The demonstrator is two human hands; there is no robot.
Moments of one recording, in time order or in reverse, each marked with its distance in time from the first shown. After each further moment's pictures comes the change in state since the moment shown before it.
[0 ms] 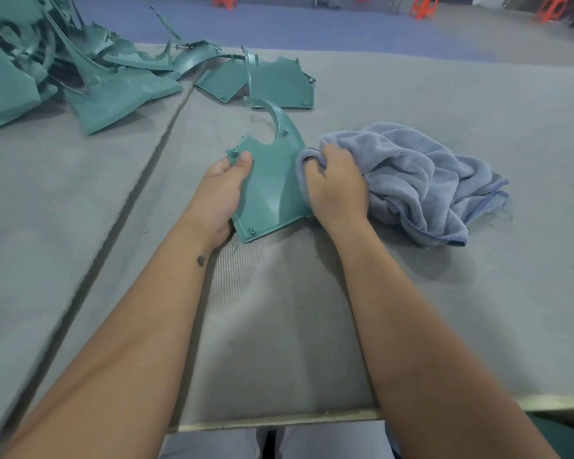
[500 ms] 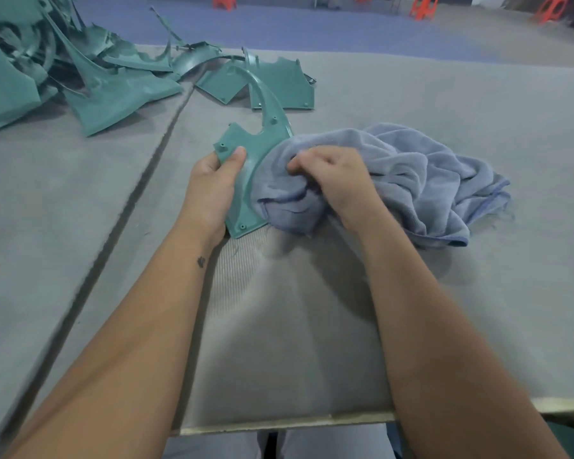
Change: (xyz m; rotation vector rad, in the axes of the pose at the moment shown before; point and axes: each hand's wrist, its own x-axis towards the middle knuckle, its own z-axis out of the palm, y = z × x) left_hand 0.004 0.000 -0.004 -0.001 0.065 0.152; right_hand 0.003 -0.013 -0.025 0.615 -0.314 0.061
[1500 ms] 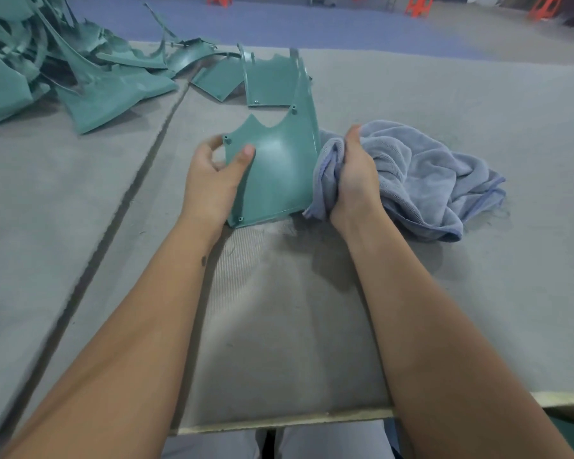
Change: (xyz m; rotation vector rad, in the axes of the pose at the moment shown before) left_hand 0.004 -0.004 -0.002 0.302 0.056 0.049; right_hand 0.010 0.009 0.001 0.624 0.285 0.458
